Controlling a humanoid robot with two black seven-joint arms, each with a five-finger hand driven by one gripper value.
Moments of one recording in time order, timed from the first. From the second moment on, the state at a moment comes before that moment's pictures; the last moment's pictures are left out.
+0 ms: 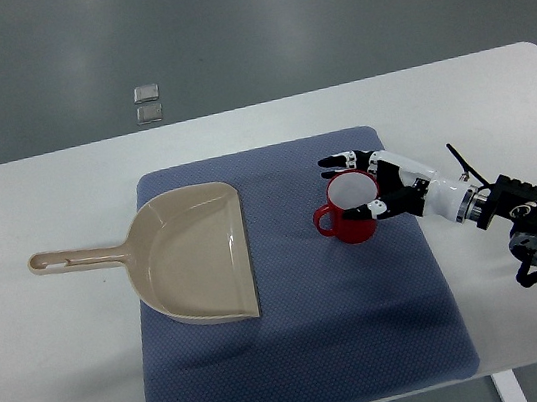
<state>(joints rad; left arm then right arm) 0.06 0.00 -0.07 -0.19 0.08 -0.05 0.11 0.58 -0.29 0.56 0.72 -0.74 0.52 0.61</state>
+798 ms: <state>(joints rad) 0.06 0.00 -0.07 -0.19 0.08 -0.05 0.11 0.55 -0.20 0.56 0.68 -0.74 0.43 0.61</state>
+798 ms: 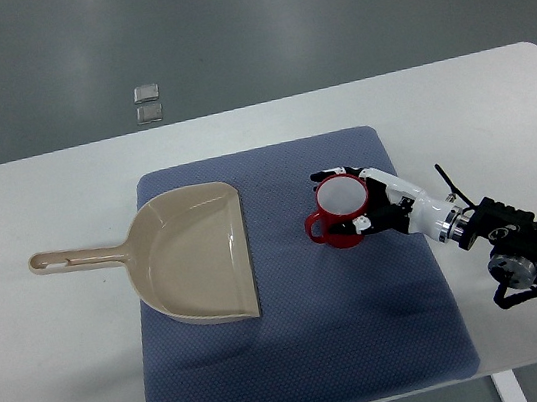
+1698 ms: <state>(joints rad) 0.06 0.00 -0.07 -0.19 0.08 -0.05 0.11 0.57 -0.06 0.54 0.68 -0.75 0.36 0.61</state>
